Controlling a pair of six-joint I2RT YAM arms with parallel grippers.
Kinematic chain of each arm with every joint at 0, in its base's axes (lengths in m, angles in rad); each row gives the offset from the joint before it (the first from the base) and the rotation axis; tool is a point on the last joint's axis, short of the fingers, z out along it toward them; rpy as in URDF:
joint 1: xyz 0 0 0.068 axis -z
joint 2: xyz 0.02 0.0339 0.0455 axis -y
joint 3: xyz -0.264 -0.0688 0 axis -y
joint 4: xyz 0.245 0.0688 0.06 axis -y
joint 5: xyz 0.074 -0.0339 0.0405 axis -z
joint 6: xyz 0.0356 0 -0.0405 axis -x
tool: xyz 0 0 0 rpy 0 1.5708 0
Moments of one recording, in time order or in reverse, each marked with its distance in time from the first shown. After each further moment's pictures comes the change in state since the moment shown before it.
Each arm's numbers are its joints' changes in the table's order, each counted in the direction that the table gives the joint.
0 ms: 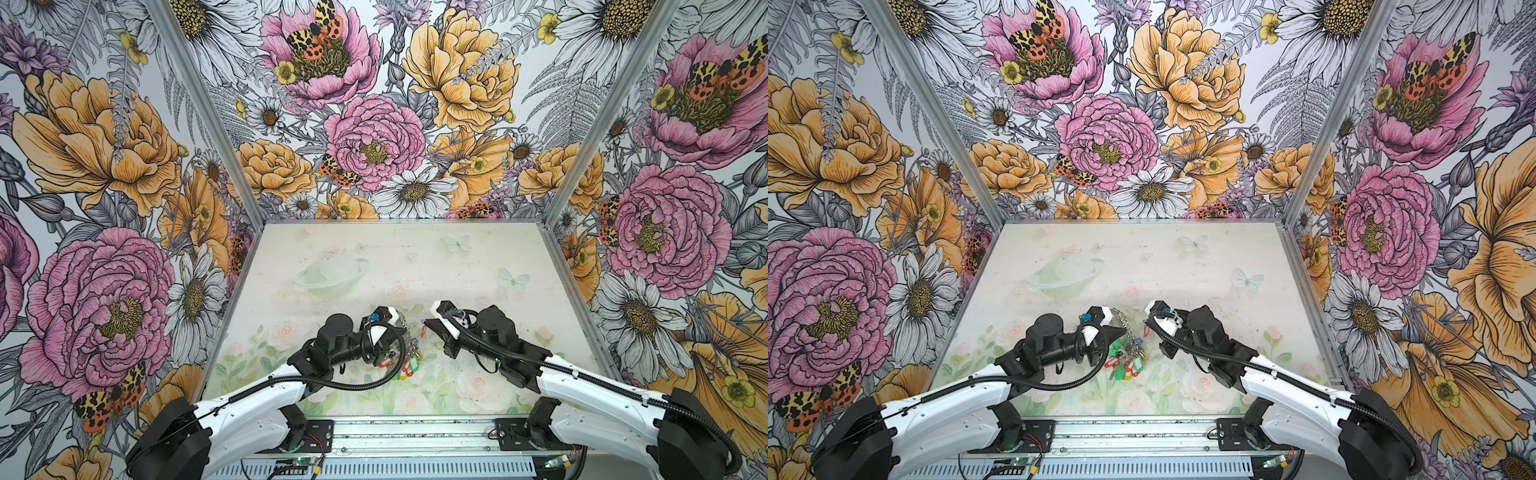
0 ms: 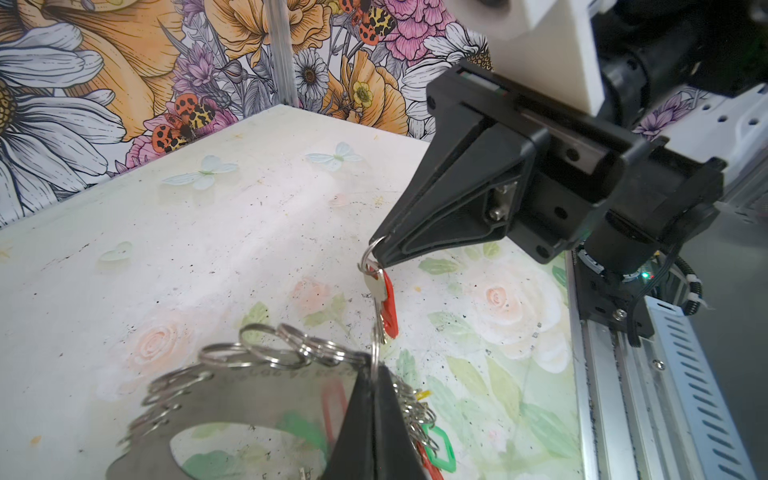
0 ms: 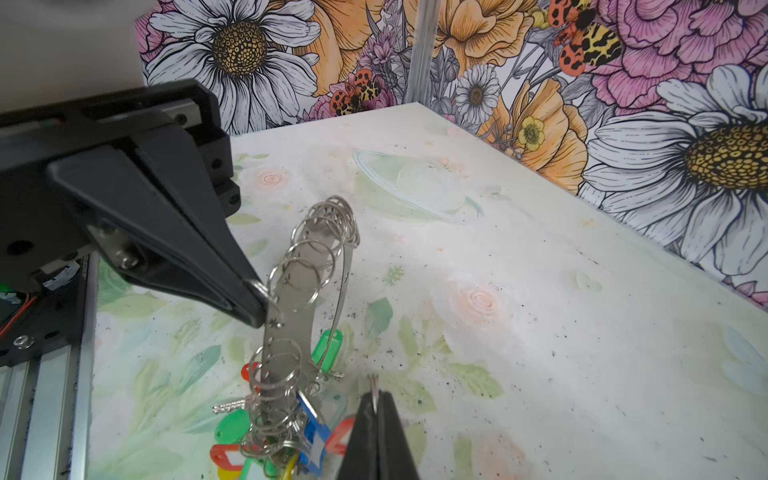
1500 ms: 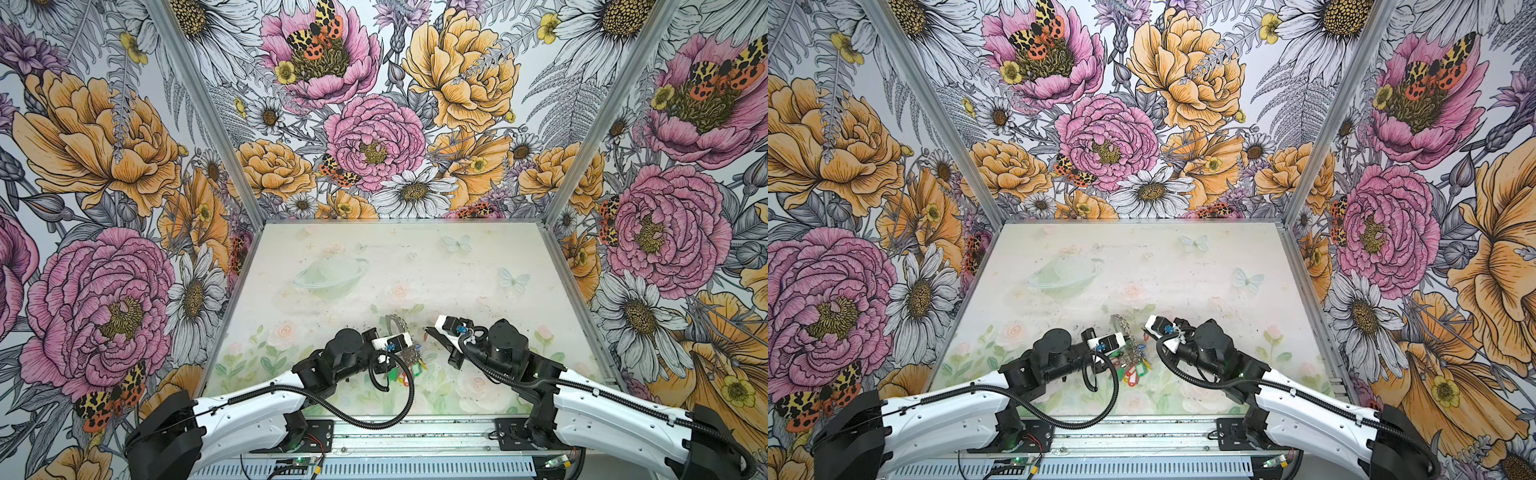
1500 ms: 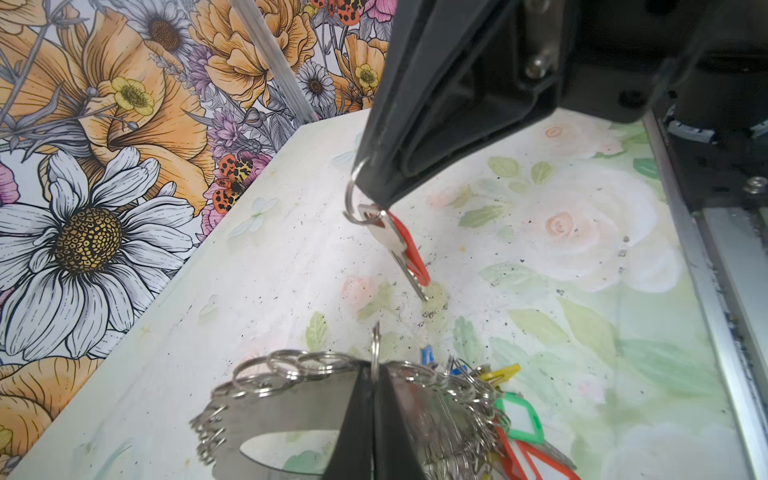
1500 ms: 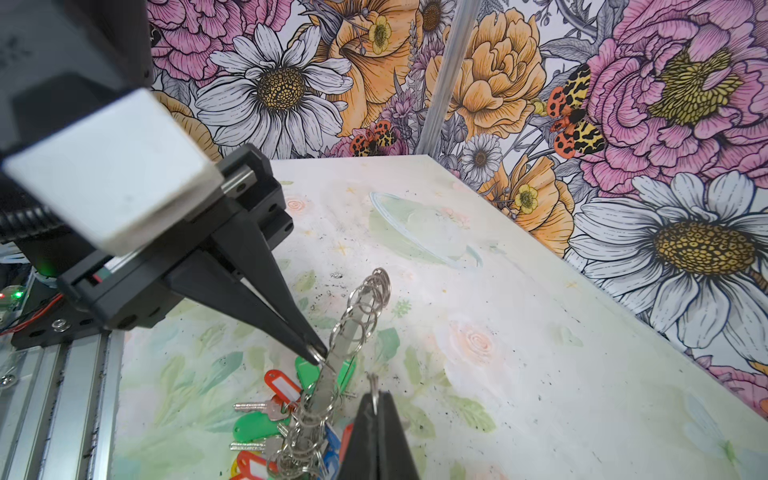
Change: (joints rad) left arm 0.186 0.037 -0.057 0.010 -0.280 -0.439; right arm -0.112 0.172 -0.054 -0.022 0.068 0.079
